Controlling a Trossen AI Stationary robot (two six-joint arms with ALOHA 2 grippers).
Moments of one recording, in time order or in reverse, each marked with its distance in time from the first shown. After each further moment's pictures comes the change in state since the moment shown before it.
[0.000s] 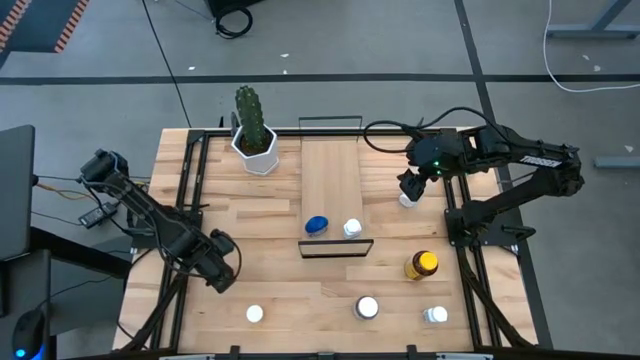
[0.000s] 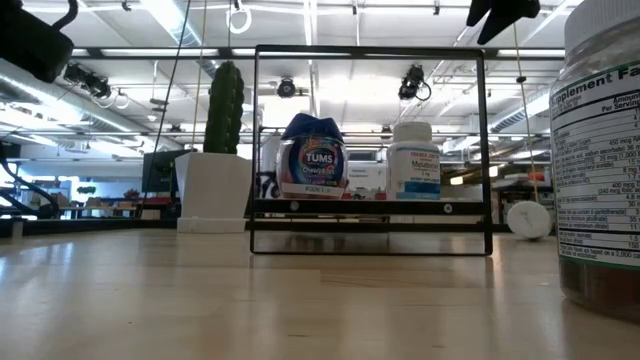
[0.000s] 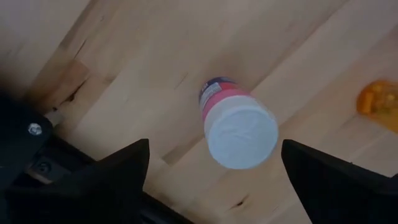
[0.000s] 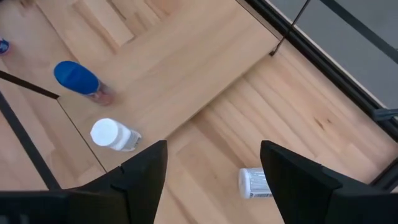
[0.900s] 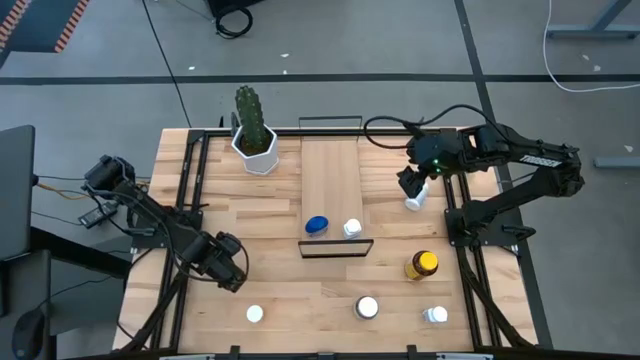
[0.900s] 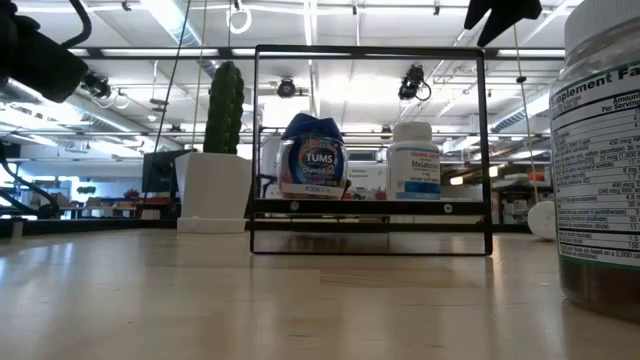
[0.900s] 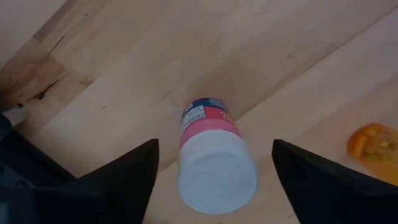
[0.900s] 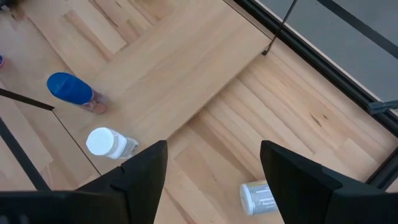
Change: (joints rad) left arm 0.039 0.102 0.000 0.084 0.002 -0.104; right arm -0.021 0.001 0.000 0.001 0.010 0.039
